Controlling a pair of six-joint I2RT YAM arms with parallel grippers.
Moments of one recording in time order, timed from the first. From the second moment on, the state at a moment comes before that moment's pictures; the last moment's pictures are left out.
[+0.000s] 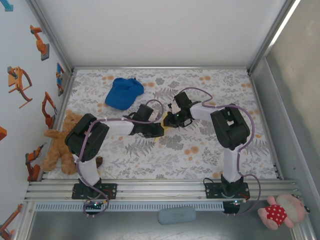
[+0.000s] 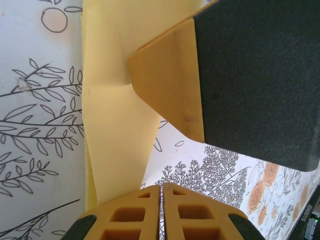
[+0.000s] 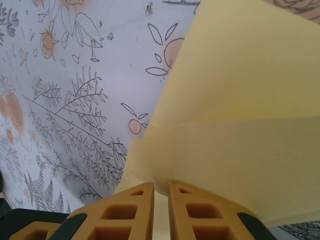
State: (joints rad) left arm -0.72 1.85 0.95 -0.08 0.47 -0.64; right arm 0.51 2.01 1.22 -0.36 -0.57 0.47
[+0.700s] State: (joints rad) left arm -0.70 1.88 0.96 -0.05 0.50 -0.64; right arm 0.51 2.02 1.23 -0.37 -0.57 0.46
